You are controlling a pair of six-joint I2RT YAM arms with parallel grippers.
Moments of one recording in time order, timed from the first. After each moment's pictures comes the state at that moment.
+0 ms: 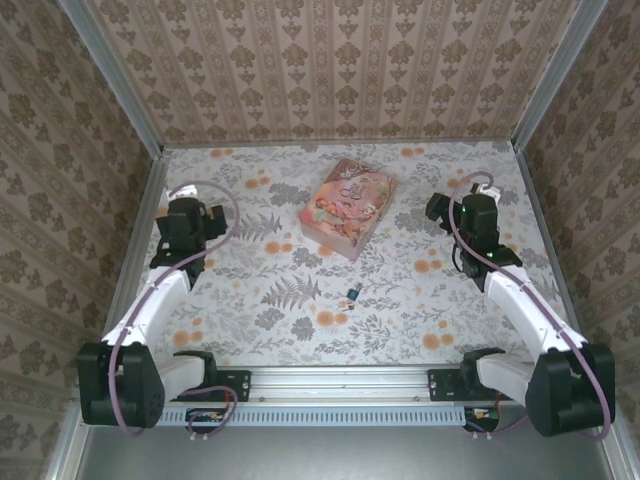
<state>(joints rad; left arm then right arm) -0.10 1.14 0.69 -0.05 -0.33 -0.08 0.09 1.13 0.71 -0.07 0.25 0.50</state>
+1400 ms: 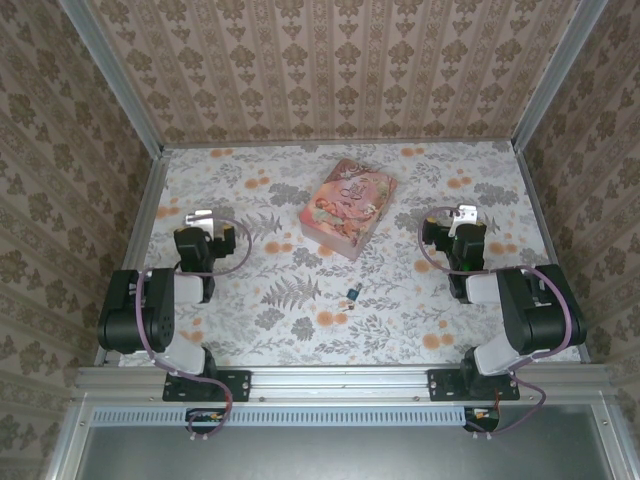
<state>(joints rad) -0.03 1.54 0.39 0.77 -0.12 0.09 0.03 1.53 0.38 0.81 0.18 0.07</state>
